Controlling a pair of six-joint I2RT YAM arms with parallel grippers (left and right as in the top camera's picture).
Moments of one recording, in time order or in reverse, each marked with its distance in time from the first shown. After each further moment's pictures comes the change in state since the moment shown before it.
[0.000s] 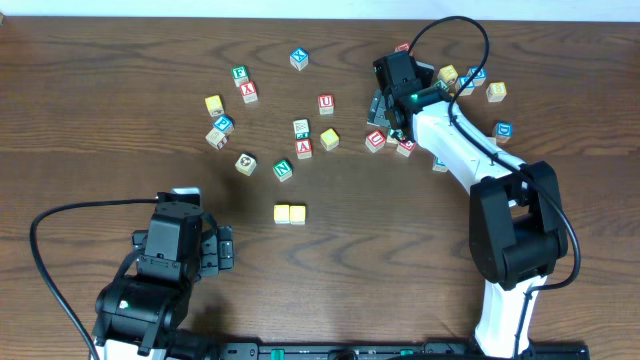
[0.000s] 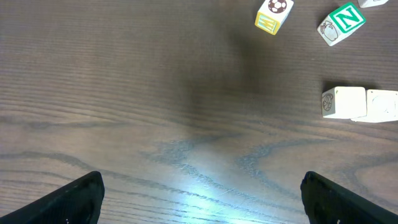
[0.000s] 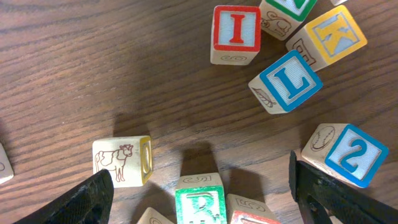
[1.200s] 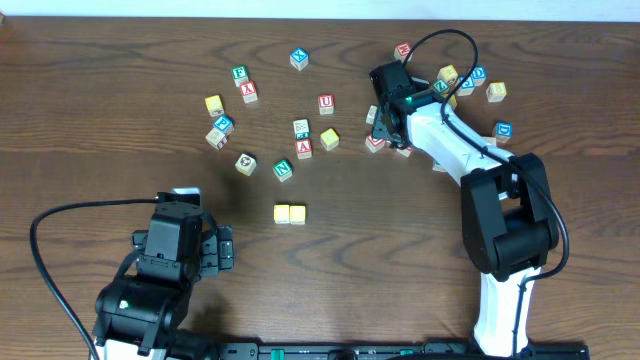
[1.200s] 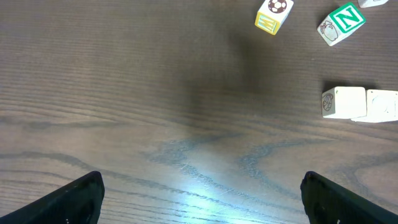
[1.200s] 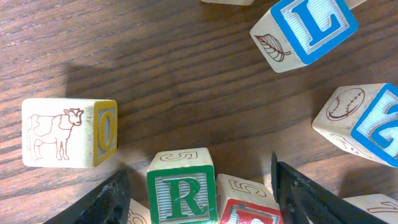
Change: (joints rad) left arm 0.000 0.000 0.000 0.000 0.000 0.000; right arm 0.000 0.057 0.000 -0.074 -0.032 0.000
